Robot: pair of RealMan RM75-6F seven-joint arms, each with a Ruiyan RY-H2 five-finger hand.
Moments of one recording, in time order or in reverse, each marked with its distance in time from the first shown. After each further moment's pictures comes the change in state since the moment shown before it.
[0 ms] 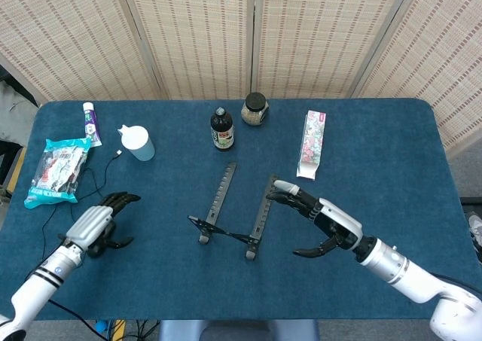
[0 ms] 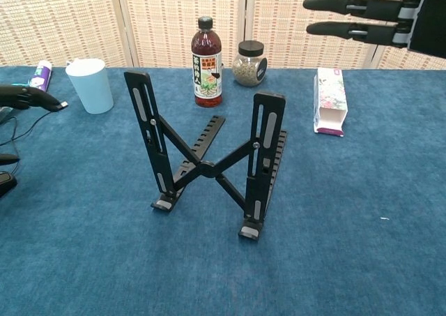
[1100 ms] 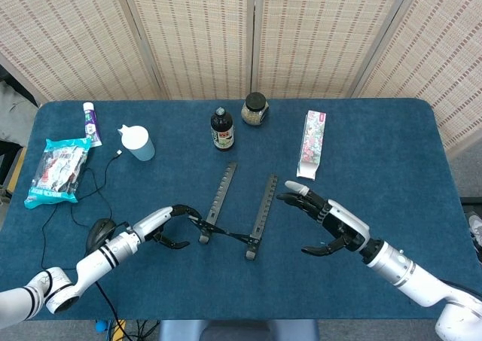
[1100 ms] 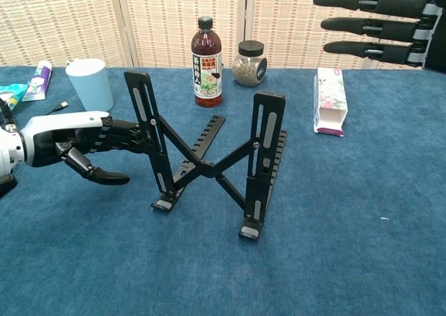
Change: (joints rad) left arm -0.279 -0.313 0.119 0.322 0.157 -0.037 -0.646; right arm -0.055 -0.015 0.004 0.044 -0.011 -0.013 0.055
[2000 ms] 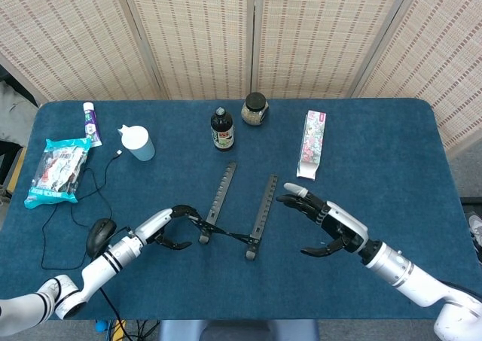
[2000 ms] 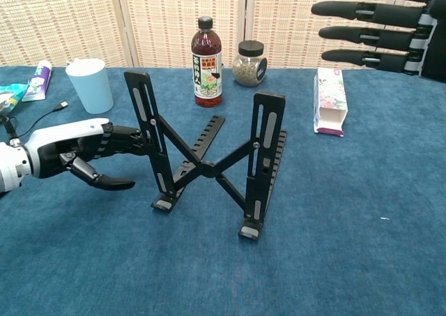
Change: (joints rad) left arm 0.039 -0.110 0.037 0.119 -0.040 0.120 0.001; right arm -0.005 -0.017 0.001 0.016 -0.010 -0.012 0.014
